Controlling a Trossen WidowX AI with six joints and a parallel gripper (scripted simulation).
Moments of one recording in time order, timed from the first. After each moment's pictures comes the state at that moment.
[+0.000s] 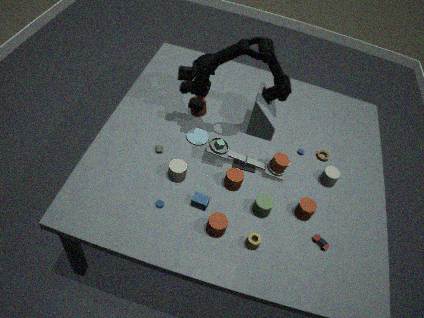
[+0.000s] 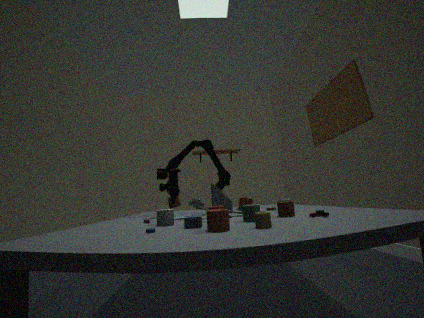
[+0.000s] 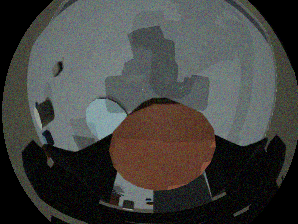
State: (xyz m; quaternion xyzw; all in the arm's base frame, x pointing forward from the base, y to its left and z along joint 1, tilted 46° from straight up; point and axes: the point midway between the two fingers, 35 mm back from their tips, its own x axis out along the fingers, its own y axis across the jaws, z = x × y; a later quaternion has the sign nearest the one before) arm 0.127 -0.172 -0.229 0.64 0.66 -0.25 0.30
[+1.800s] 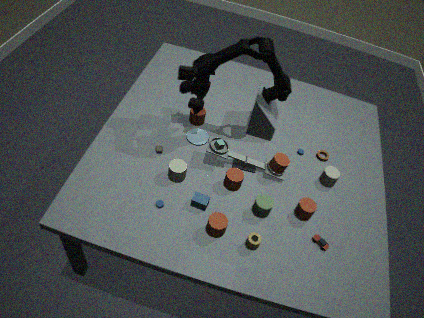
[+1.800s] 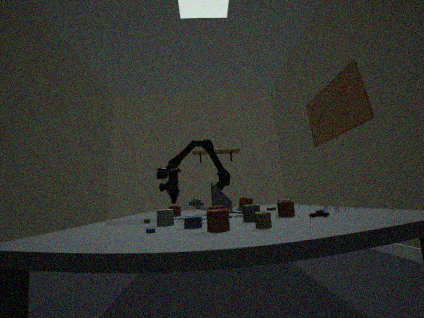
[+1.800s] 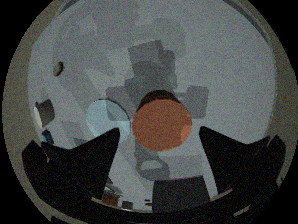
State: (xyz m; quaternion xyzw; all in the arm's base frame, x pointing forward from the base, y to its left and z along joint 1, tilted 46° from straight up) arm 0.126 -0.171 -0.231 0.64 0.66 -0.25 0.30
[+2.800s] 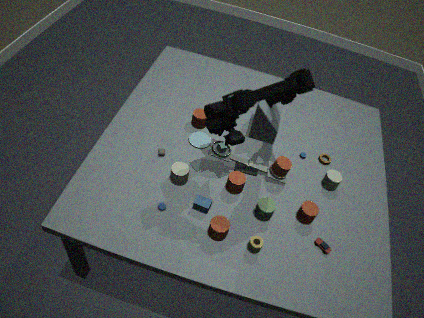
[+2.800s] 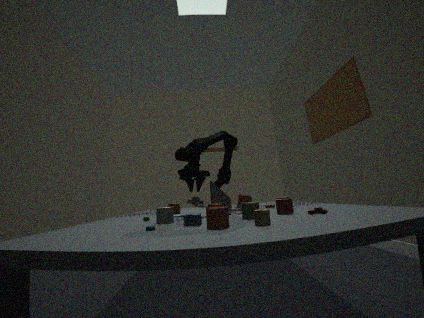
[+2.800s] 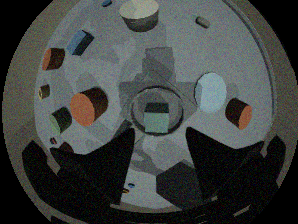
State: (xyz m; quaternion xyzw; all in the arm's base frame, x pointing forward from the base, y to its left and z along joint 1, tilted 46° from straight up) arm 0.312 -0.096 -0.089 0.51 0.70 -0.01 0.50
